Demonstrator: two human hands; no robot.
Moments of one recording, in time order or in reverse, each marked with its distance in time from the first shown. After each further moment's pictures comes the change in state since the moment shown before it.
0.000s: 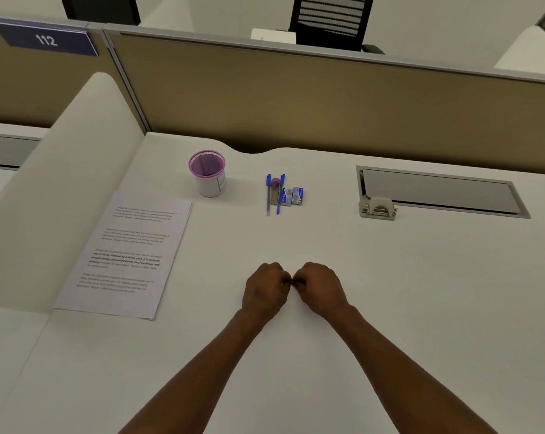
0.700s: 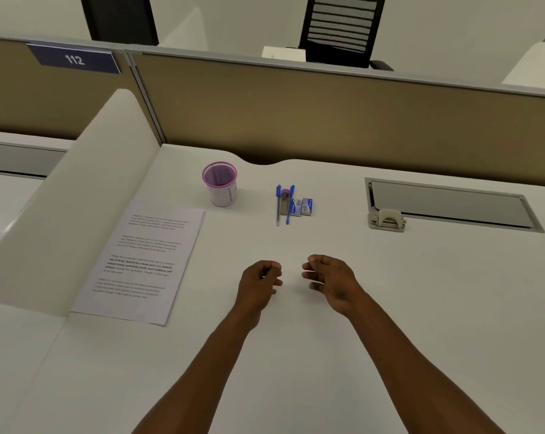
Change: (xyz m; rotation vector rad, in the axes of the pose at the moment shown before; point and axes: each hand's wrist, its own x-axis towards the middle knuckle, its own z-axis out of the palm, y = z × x) left_hand 0.000 -0.003 -0.044 -1.033 0.067 -0.554; right_hand 0.017 -0.017 -0.044 1.392 -0.039 0.620
